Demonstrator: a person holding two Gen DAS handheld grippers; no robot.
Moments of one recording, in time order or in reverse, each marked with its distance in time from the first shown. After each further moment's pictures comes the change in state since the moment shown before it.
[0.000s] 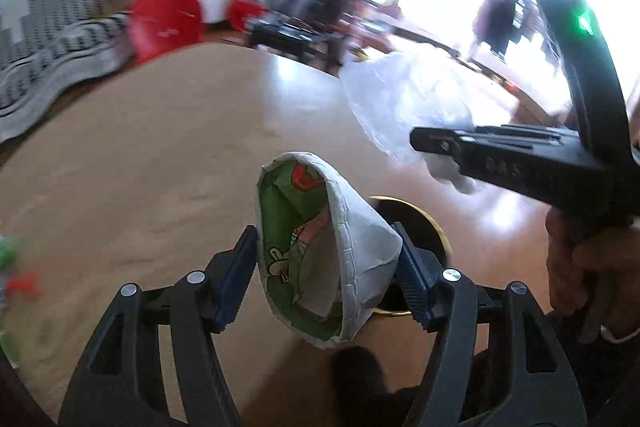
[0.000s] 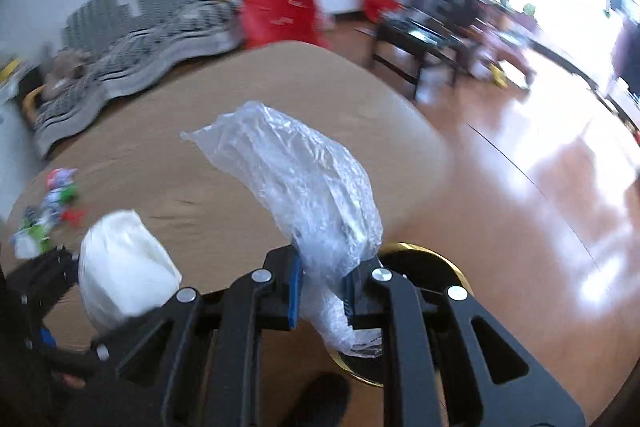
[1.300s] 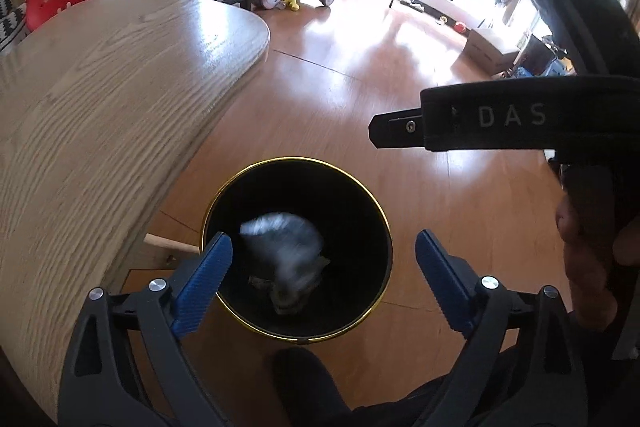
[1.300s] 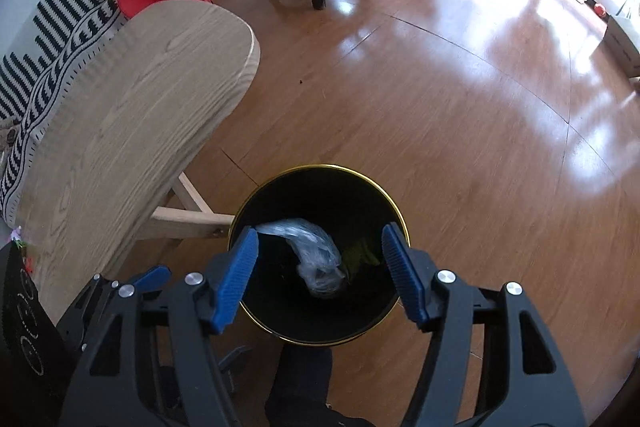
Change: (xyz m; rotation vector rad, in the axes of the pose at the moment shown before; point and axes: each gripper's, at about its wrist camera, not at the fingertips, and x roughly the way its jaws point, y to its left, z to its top) left arm 0.127 -0.079 0.002 0.095 0.177 -0.175; right arm 0.056 -0.137 -0.045 0.323 0.236 -0.074
